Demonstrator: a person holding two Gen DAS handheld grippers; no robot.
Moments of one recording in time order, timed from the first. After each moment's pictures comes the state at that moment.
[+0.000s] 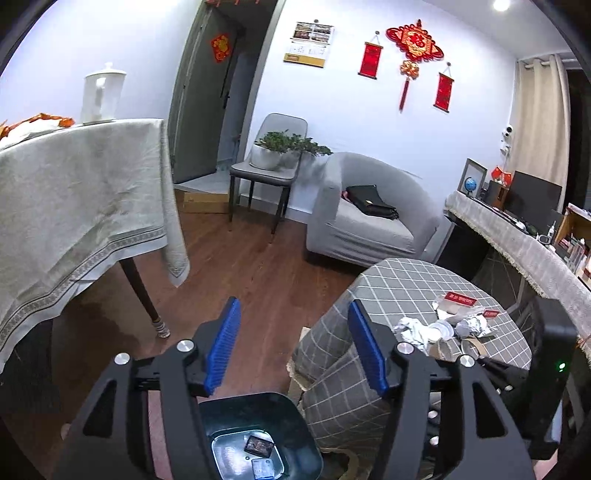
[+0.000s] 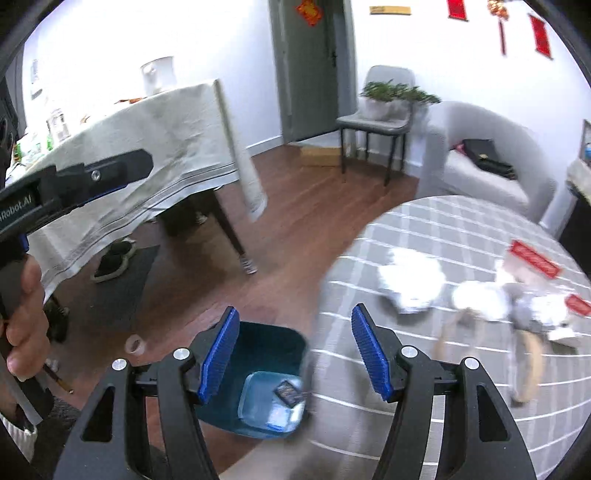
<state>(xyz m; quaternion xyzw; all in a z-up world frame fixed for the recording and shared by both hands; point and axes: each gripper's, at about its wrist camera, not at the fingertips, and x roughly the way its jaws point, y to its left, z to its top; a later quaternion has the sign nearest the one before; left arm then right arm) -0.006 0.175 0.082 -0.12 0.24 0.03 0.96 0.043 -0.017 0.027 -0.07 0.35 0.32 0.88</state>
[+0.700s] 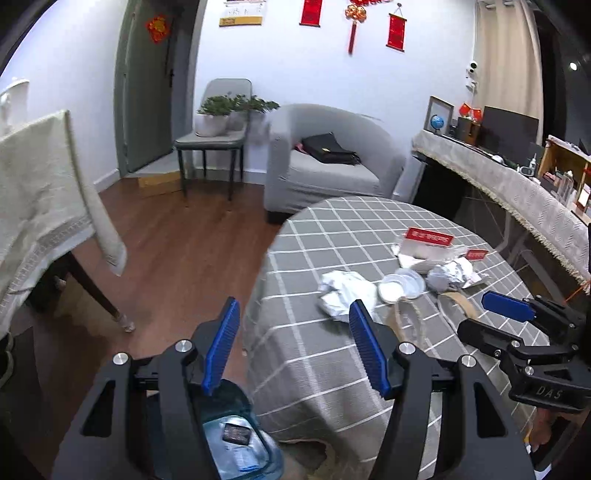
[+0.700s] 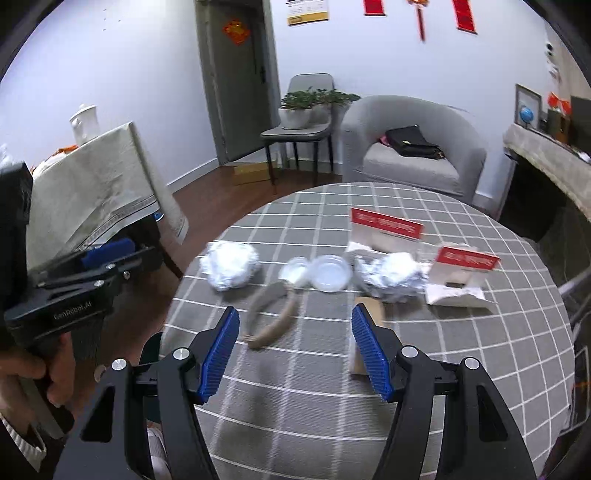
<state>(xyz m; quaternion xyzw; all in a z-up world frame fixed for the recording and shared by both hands) 0.061 0.067 0.029 -0.06 0.31 -0.05 0.95 0.066 -0.145 0.024 -0.02 0.34 0.22 0.92</state>
